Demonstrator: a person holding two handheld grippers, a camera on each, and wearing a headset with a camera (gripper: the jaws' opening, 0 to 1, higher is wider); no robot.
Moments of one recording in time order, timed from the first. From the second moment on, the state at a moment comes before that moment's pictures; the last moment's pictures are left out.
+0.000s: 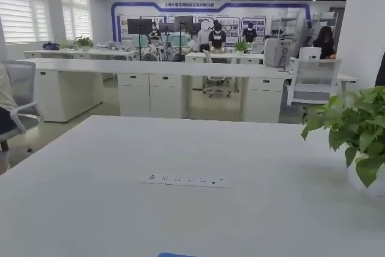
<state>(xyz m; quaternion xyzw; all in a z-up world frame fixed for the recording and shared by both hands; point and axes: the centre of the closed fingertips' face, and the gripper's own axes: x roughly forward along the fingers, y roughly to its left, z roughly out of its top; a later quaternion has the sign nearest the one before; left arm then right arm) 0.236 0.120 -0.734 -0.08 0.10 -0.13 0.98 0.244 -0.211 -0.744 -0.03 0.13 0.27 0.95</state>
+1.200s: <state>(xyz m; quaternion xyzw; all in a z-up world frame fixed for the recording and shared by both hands) 0.235 0.115 -0.728 -0.12 0.09 -0.16 0.98 0.250 -0.230 -0.741 0.01 0.14 0.23 0.96</state>
